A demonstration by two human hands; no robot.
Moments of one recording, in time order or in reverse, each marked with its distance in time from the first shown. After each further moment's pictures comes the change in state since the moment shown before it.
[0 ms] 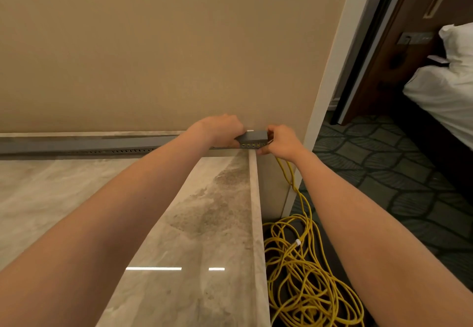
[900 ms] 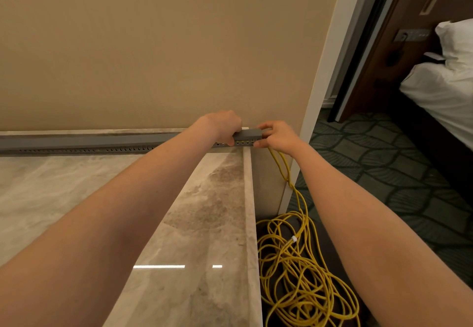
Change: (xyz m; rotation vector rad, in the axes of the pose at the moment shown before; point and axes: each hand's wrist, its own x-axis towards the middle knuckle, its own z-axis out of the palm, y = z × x) left_hand 0.005 0.011 -0.010 -0.138 -0.069 -0.104; right_hand -0.004 -0.002 -0.011 0.278 -0.128 0.179
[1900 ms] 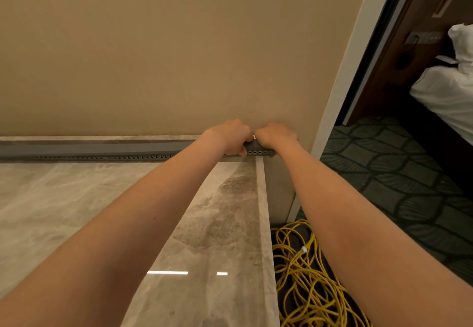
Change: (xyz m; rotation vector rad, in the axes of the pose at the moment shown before) left_hand 0.005 -0.011 0.009 -0.080 0.006 0.028; right_hand 0.041 -0.037 0.029 -0.476 0.100 0.264
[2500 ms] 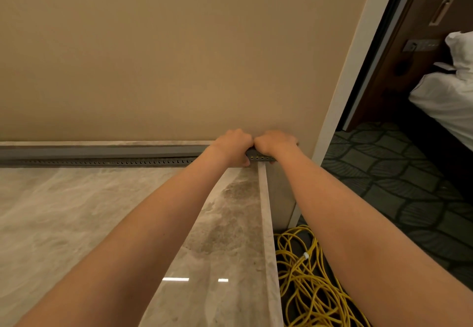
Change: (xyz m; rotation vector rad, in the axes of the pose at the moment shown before) left_hand -0.004 0.004 0.014 0.005 0.138 -0.047; right_hand 0.000 -0.004 0.001 -0.176 -0.004 -0.050
